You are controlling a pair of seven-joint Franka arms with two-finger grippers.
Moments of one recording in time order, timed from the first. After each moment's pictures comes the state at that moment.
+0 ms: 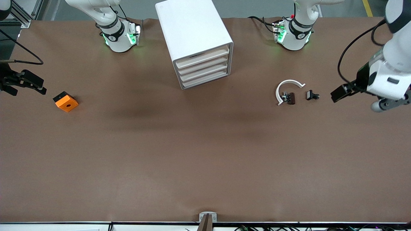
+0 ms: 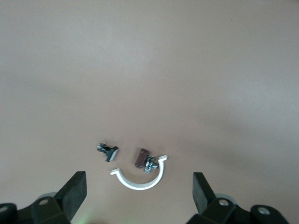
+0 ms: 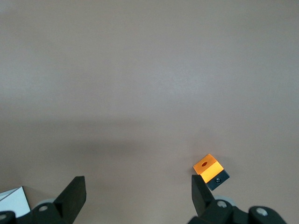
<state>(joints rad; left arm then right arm) -0.02 0.08 -0.14 -1.48 0.08 1.52 -0.46 0.03 -0.02 -0.09 -1.61 0.00 1.65 -0.09</state>
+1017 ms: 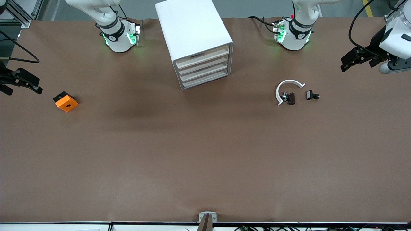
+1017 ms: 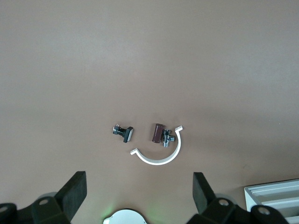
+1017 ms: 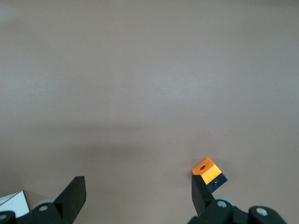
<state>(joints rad) 0.06 -0.15 -0.14 -1.71 0.00 1.51 -0.23 0.03 -0.02 -0.09 -1.59 0.00 1.65 -0.09</state>
